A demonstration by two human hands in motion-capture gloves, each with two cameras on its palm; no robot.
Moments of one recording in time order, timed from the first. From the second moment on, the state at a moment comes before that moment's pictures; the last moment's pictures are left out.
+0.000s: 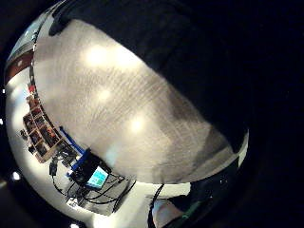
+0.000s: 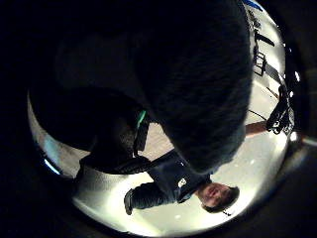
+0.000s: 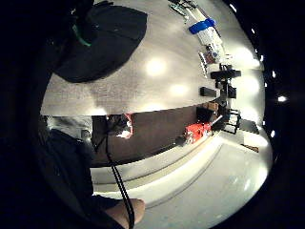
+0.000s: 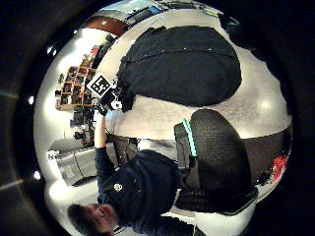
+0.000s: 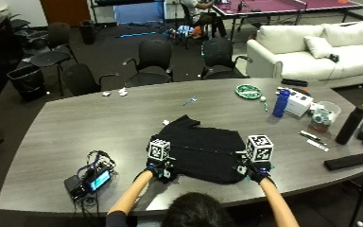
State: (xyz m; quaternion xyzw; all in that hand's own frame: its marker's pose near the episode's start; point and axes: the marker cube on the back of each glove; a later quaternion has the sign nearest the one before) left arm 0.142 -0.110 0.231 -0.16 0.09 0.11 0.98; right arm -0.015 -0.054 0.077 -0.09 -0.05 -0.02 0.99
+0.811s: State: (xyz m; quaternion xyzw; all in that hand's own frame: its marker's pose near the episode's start) left arm 0.140 -0.151 0.155 -0.02 0.14 0.00 0.99; right arm -0.080 -0.115 0.193 -0.20 -0.05 -0.02 0.98
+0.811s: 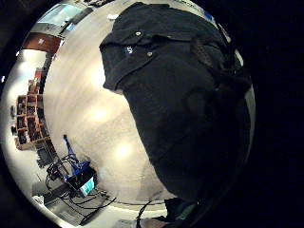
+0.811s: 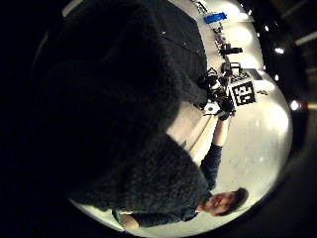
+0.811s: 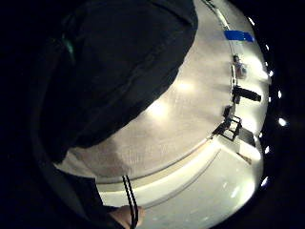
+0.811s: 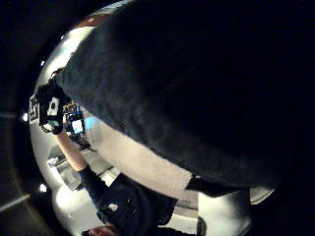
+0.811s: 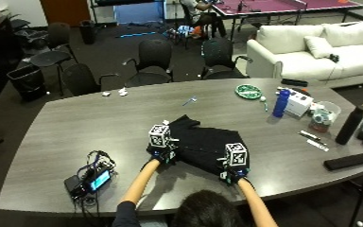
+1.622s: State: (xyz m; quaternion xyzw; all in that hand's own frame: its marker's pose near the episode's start) left arm 0.118 -0.065 0.113 0.03 0.12 0.17 0.98; right arm -0.063 -0.123 0.087 -0.08 -0.01 -0.10 0.99
